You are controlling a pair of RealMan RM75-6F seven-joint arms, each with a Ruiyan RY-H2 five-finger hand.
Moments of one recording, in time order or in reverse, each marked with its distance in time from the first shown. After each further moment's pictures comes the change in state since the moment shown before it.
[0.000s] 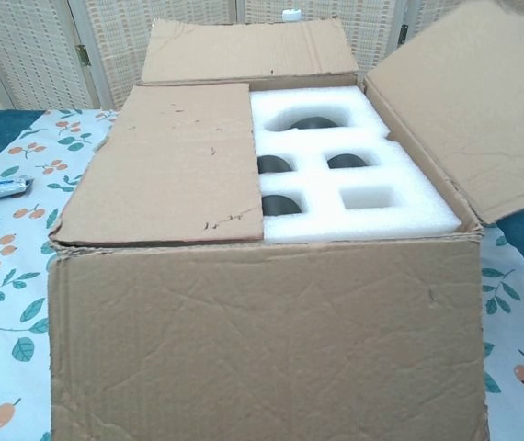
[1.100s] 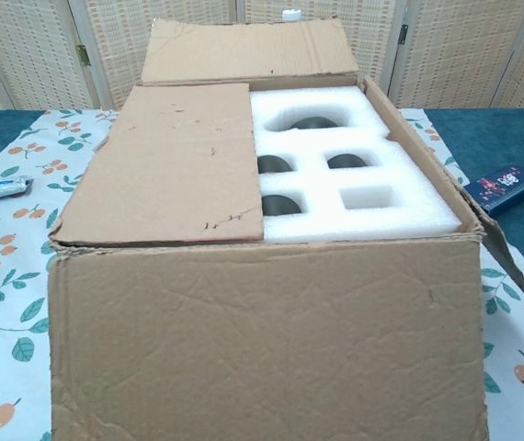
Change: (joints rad) left arm -0.071 0.080 -0.020 -0.085 0.282 0.185 -0.044; right arm -0.277 -0.443 0.001 0.466 0.096 0.357 0.376
